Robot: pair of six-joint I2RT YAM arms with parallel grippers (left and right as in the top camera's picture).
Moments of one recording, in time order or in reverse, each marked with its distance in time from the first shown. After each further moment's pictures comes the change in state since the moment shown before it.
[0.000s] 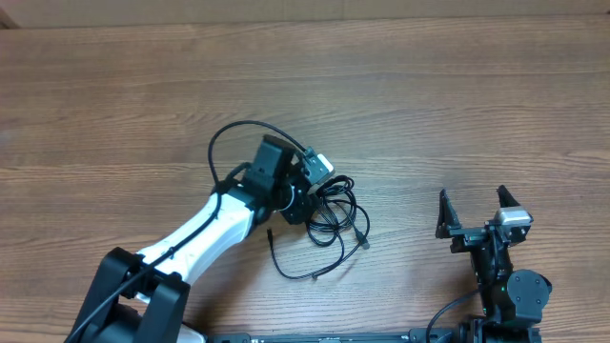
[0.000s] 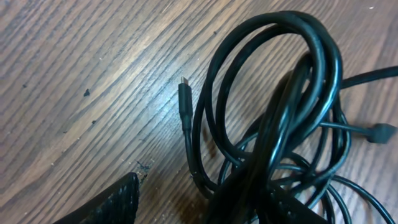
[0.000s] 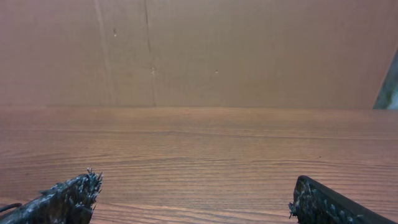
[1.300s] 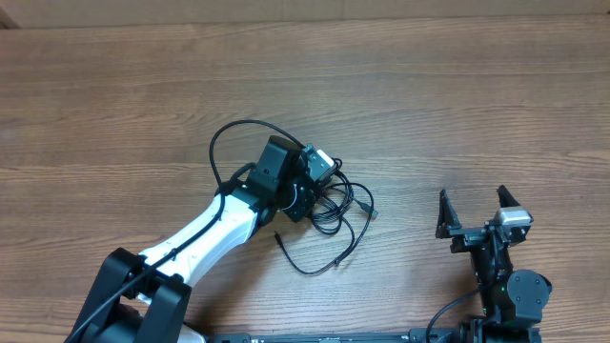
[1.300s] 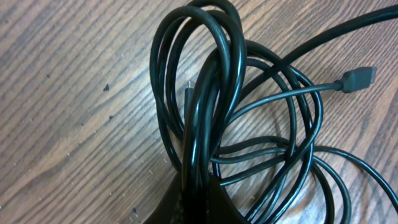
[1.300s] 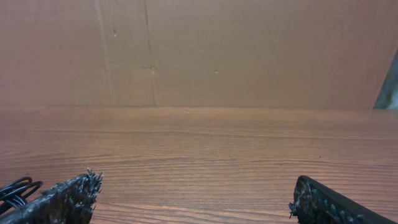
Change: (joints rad) left arm -0.013 0.000 0.010 0.003 -0.066 -0.092; right arm 0.000 0.000 0.000 0.000 0.000 0.000
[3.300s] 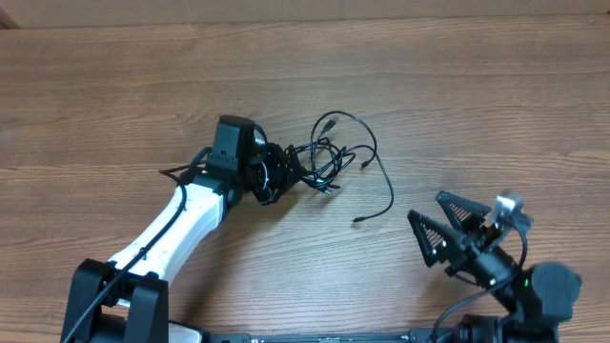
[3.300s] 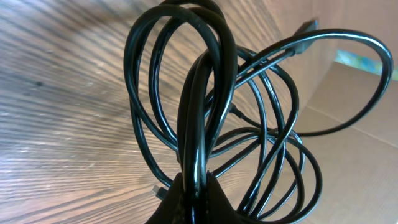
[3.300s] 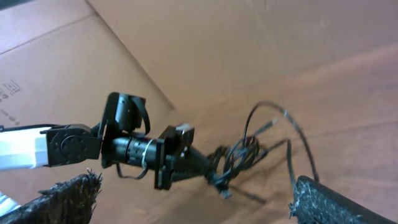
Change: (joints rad) left arm 0.218 -0.039 0.029 0.009 0.392 -1.426; right arm 0.000 0.192 0.289 -0.119 -0.607 0.594
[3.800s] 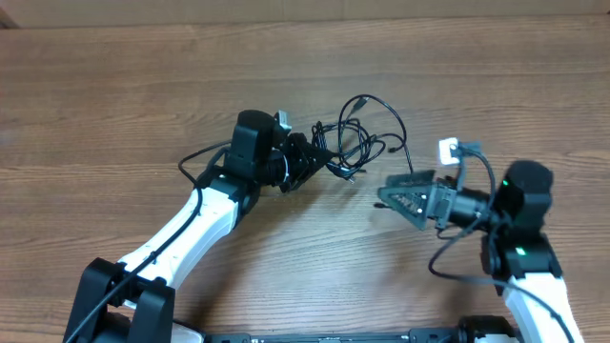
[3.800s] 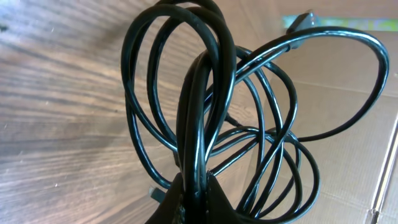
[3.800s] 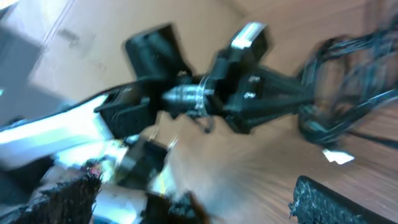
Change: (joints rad) left arm -0.100 0.000 0.003 0.259 -0.002 0.043; right arm 0.129 0.748 0.228 0.244 -0.412 0.049
